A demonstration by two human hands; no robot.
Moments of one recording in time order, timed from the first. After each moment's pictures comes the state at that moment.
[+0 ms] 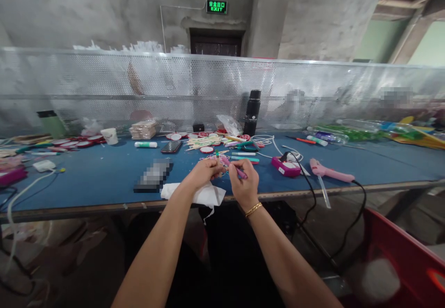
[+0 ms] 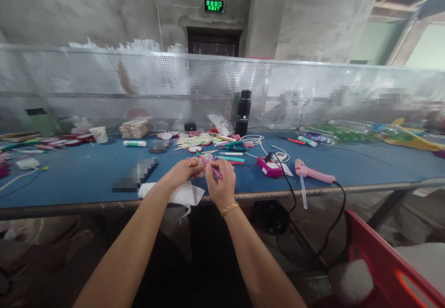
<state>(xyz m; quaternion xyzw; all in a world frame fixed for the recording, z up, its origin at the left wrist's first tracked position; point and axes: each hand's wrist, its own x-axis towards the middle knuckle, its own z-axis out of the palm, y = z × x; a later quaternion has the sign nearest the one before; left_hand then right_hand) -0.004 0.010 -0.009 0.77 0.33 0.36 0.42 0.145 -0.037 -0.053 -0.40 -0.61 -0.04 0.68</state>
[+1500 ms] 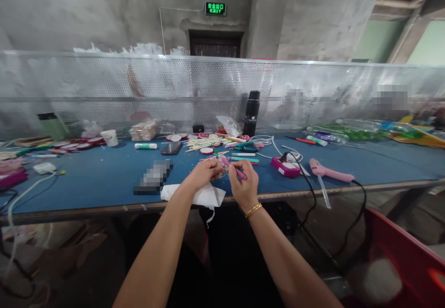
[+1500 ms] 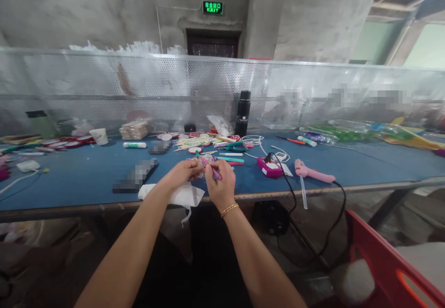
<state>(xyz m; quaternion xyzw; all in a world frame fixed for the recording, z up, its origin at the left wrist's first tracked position) -0.006 0.010 -0.009 0.77 0.34 0.36 0.41 0.144 -0.039 -0.051 -0.41 -0.61 -0.05 0.68</state>
